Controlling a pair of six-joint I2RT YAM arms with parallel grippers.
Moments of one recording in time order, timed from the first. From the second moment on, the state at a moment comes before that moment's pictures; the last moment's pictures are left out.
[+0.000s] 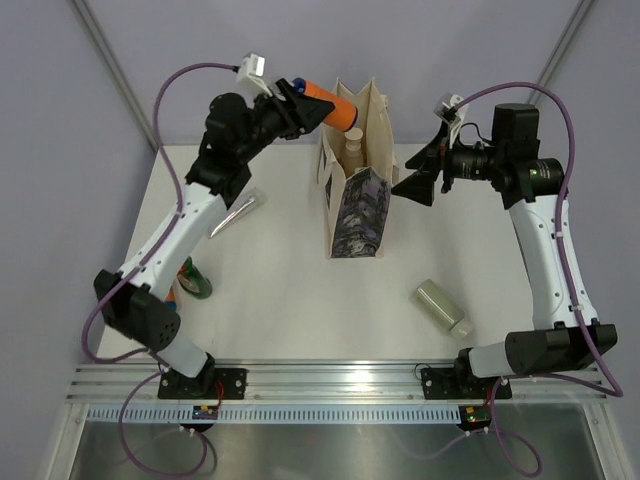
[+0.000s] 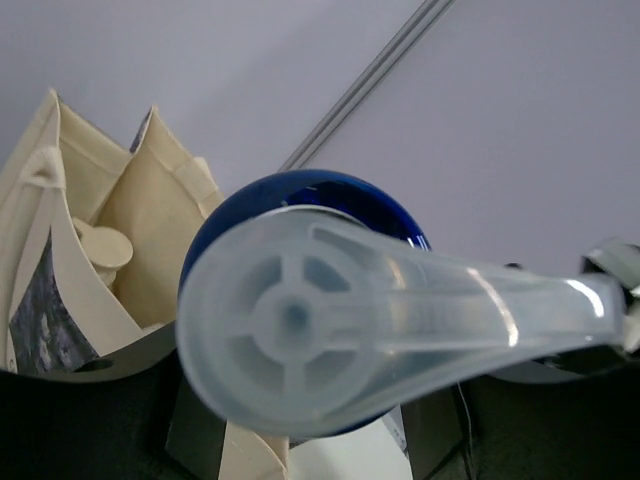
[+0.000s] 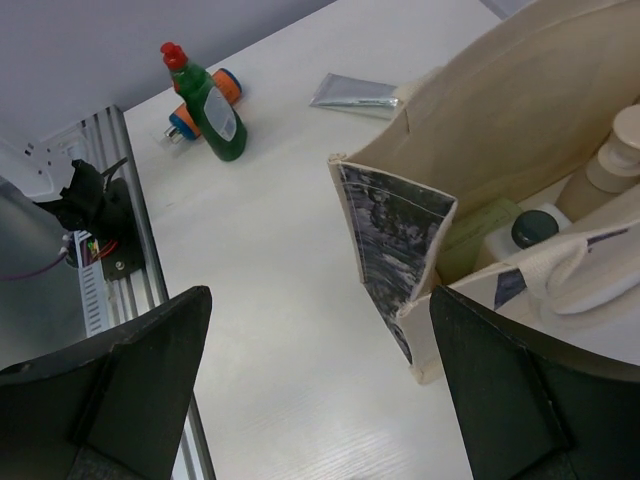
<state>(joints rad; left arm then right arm) -0.44 1.53 1.63 0.04 0.28 -0.74 0.10 1.42 1.71 -0.84 -1.04 -0.28</state>
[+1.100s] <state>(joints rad) -0.59 1.98 2.05 -0.53 0.23 -0.32 0.03 1.34 1.51 -0.75 -1.00 -0.25</state>
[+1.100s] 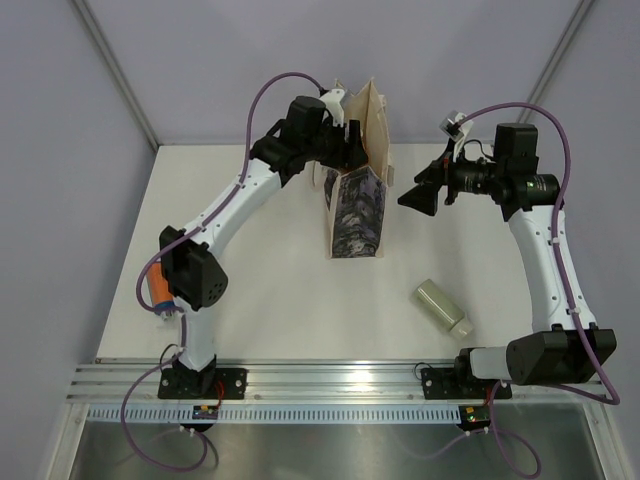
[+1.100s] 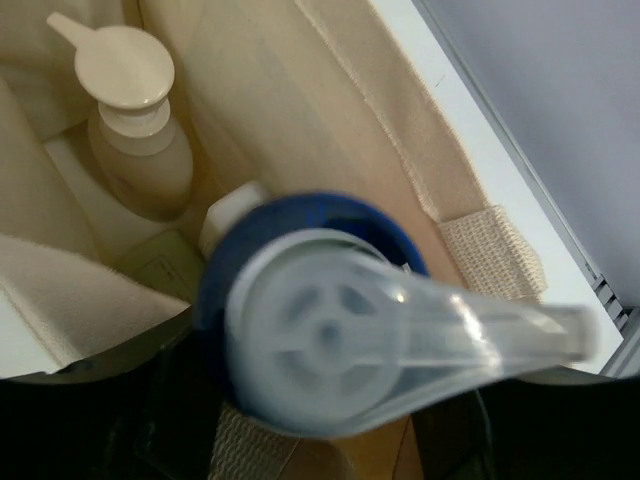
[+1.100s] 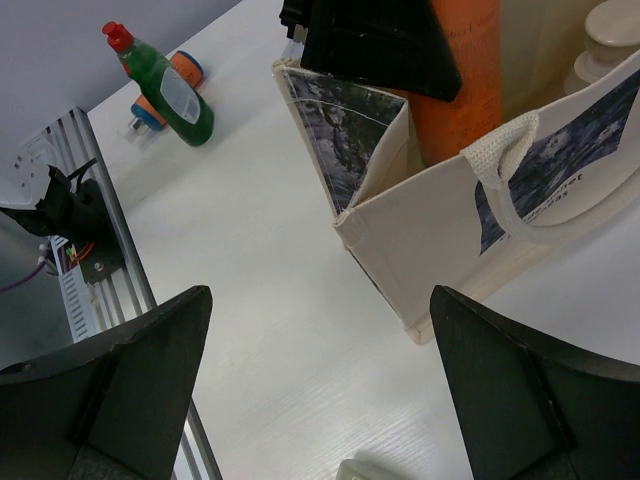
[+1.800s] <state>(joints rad) -0.60 1.98 2.07 -0.49 0.24 -0.32 0.02 1.36 1.51 -1.01 -0.85 -0.52</state>
